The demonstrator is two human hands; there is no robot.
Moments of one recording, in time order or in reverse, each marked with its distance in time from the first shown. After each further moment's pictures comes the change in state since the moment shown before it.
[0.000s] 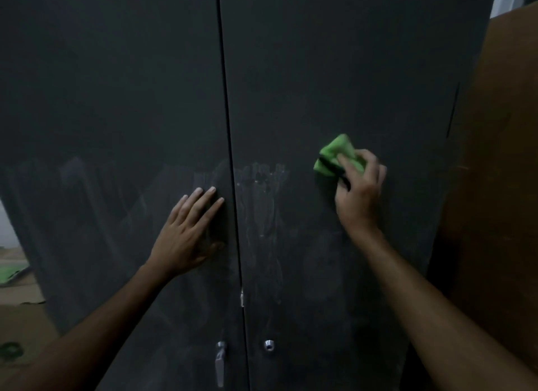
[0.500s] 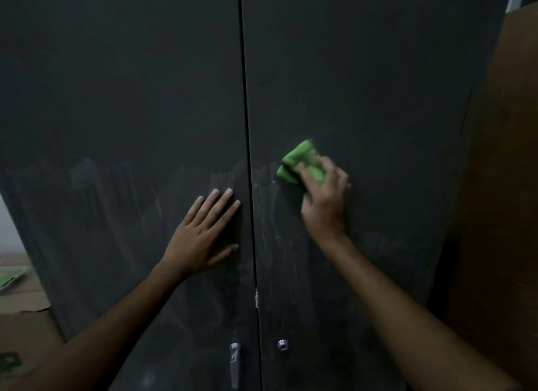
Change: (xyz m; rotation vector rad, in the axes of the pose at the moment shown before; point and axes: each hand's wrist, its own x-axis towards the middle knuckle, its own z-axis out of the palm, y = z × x) left_hand -0.003 -0.015 0.013 0.017 -0.003 0.071; right_hand -0.033 -0.085 0.040 -0.036 -0.034 -0.137
